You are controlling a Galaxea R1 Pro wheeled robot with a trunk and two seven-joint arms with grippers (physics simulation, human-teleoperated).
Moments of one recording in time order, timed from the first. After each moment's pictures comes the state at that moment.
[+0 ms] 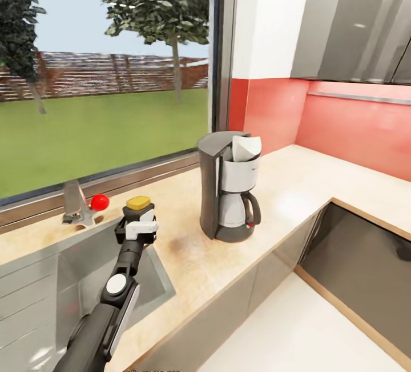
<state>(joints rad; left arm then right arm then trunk) -0.36 -0.06 -0.10 -1.35 -0.14 -0.03 0.20 -0.19 -0.09 -0.16 -0.07 0.08 -0.17 0.04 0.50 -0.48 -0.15</state>
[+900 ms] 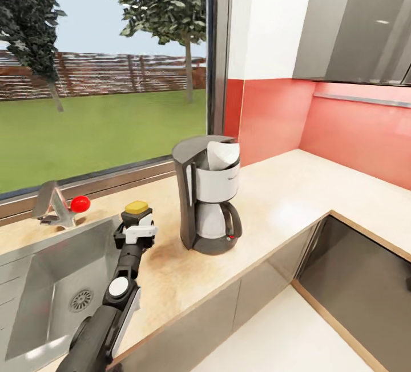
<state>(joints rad) -0.36 -0.06 -0.10 -1.30 -0.14 -0.04 0.26 -0.19 -0.09 -0.16 -0.07 0.08 -0.17 0.04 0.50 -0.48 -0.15</state>
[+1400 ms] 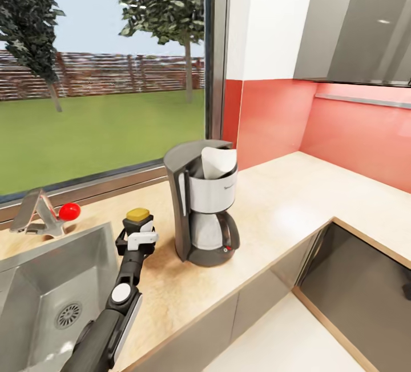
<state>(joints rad) -0.36 -0.06 -0.10 -1.20 -0.15 -0.11 0.27 -0.19 -0.09 -0.15 -0.08 0.08 -0.17 0.04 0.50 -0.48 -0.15</state>
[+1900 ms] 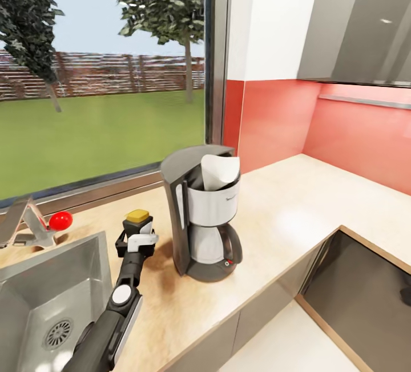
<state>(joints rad) -0.36 -0.06 -0.10 -1.18 -0.14 -0.11 0.28 -0.19 -0.09 -0.15 -0.08 0.08 -0.17 0.04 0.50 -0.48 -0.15</state>
